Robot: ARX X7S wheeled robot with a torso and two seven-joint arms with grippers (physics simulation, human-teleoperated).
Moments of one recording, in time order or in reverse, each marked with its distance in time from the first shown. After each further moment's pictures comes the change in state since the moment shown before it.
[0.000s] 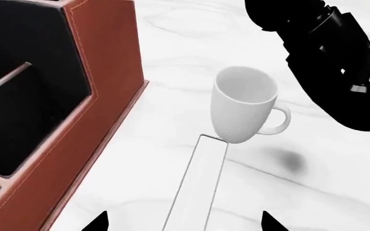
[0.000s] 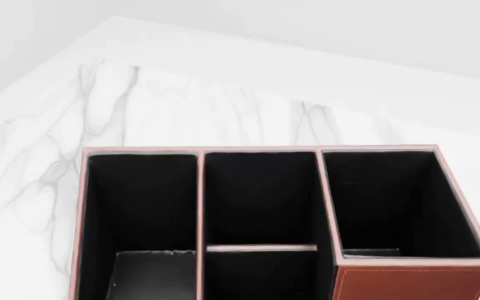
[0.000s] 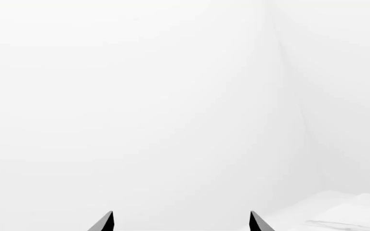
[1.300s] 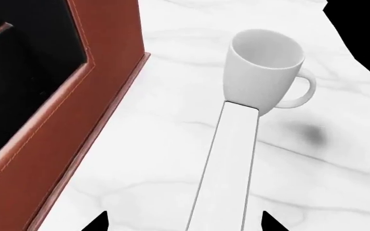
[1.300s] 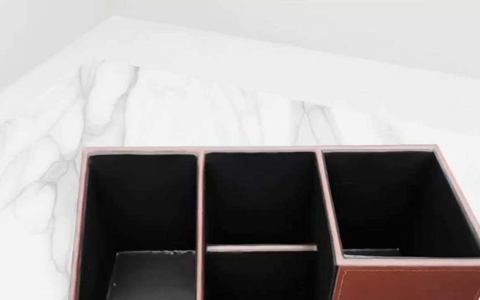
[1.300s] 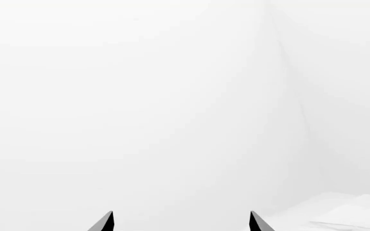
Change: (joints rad) left arm -0.026 0.074 0.177 -0.201 0.265 0.079 0.152; right arm -0.004 0.017 -0.014 -0.001 0.013 -0.008 0.017
